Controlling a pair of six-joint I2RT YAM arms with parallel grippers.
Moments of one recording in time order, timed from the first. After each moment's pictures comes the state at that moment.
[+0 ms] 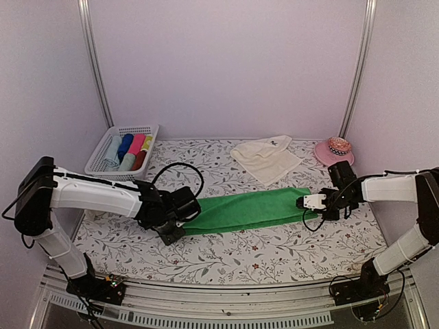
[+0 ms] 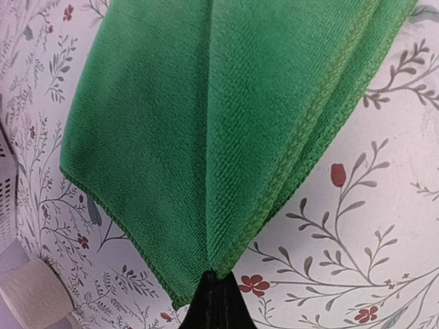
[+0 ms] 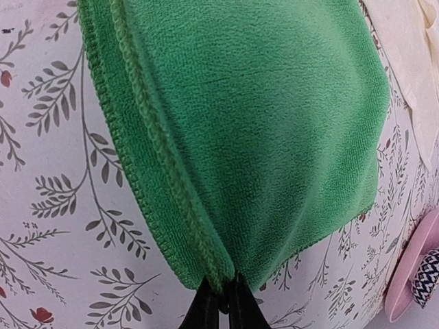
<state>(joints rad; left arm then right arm) -1.02 1.64 0.97 -0.71 -0.41 -0.08 0.25 1.45 0.67 -0.30 -0.08 -1.22</state>
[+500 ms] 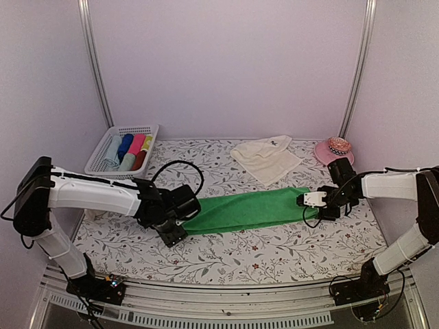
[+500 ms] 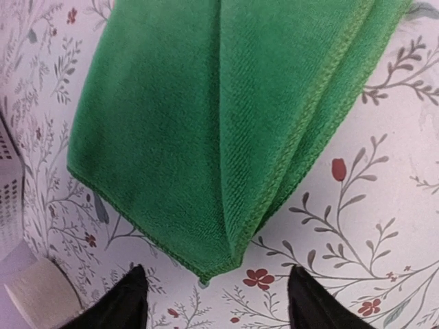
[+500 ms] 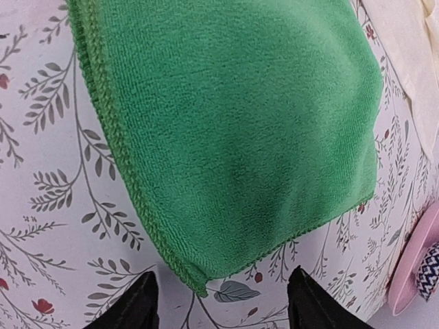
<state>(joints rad) -1.02 1.64 0.98 -0.74 -0.42 -0.07 0.25 1.46 0.69 -0.33 -0.06 -1.22</state>
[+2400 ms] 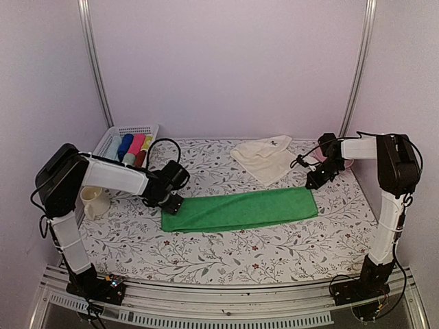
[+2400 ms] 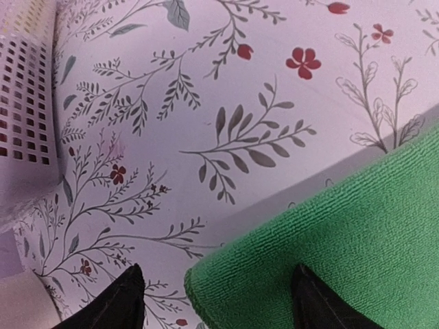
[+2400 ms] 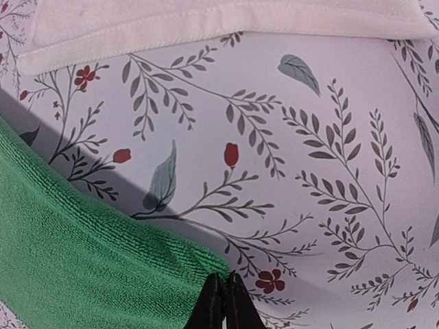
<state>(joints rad) -0.67 1.85 1.03 -0.34 -0.51 -0.11 0.13 2.02 1.37 -0.60 -0.23 -0.47</state>
